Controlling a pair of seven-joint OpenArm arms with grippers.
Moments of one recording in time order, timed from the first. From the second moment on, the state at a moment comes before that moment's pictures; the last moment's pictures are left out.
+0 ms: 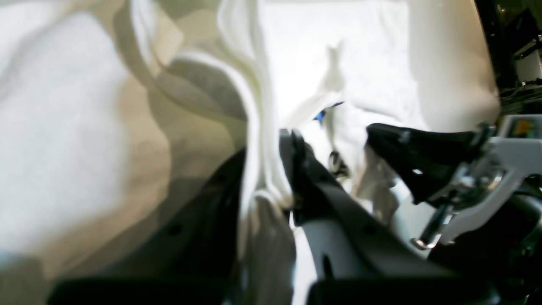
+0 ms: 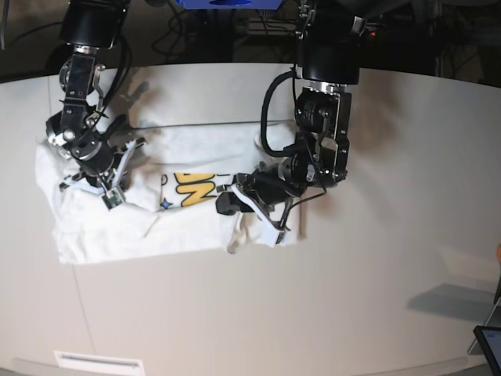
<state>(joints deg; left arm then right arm) -7.9 3.0 2.8 78.4 -36.7 -16.5 51.3 -3.8 1.6 15.4 87.8 -17.9 38.7 -29.5</state>
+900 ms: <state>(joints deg) -10.0 4.1 11.6 76.8 -37.5 -16.7 49.6 -3.8 2.6 15.4 87.6 -17.4 39.1 -29.2</state>
